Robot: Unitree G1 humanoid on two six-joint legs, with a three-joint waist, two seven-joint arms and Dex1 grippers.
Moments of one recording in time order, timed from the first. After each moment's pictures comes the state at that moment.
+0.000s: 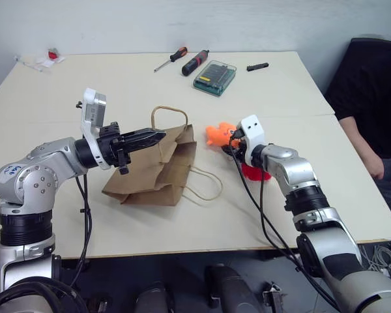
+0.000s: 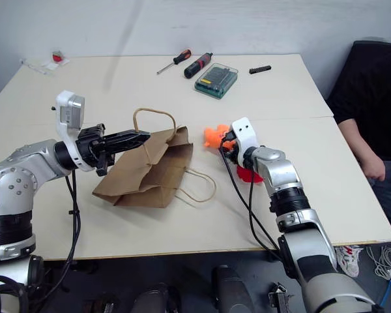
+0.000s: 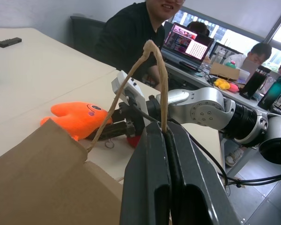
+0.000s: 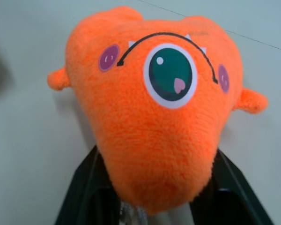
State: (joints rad) left arm -0.60 0.69 0.23 -0.13 -0.89 0.92 -0.86; right arm -0.85 -0.32 0.10 0.52 0.16 0.52 0.52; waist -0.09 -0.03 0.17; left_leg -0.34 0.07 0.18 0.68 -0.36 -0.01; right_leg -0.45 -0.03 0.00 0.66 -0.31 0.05
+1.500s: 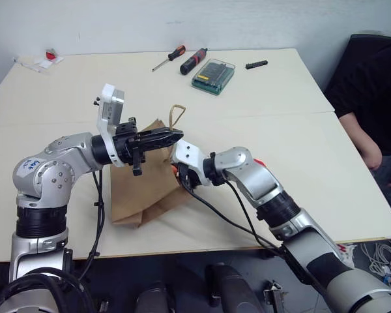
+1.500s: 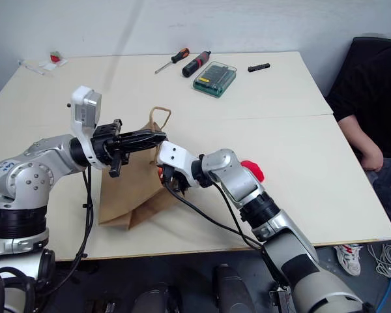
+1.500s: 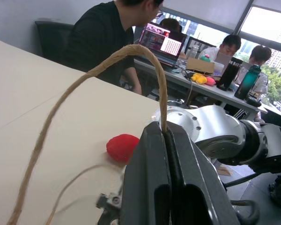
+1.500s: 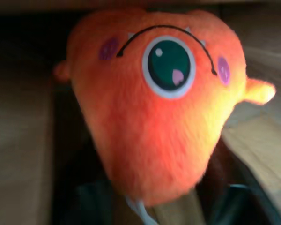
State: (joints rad) left arm -0.67 0.63 0.13 -0.09 -0.85 0.85 -0.93; right arm -0.84 -0.22 0.44 0.15 0.13 0.52 1.04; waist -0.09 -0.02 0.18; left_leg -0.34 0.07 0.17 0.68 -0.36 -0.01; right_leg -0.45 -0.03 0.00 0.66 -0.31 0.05
